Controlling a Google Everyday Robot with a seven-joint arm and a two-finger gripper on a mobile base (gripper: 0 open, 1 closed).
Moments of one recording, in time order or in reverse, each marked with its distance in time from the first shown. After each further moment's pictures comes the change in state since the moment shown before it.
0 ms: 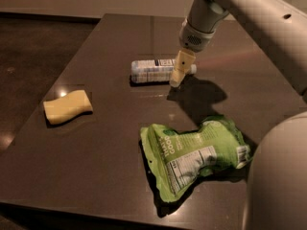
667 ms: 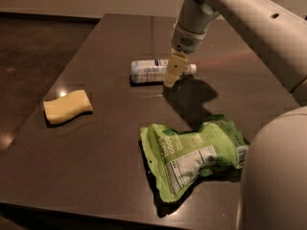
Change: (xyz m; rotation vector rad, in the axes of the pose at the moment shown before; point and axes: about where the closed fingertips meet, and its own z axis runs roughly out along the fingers) arm -0.018 0.015 0.008 -0.045 0.007 -0.067
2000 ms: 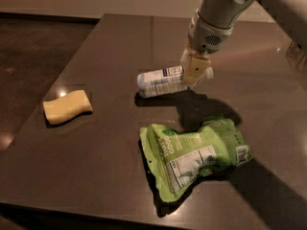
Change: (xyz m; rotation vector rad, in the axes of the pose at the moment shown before) arm 0.028 0.063 -0.060 -0.028 0.008 -0.212
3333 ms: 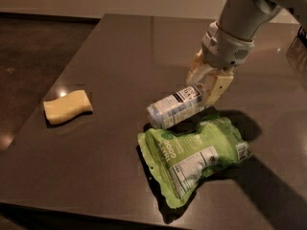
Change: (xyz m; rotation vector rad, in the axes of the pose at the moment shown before) arm 0.024 0.071 -0.011 -0.145 -0.065 -0.361
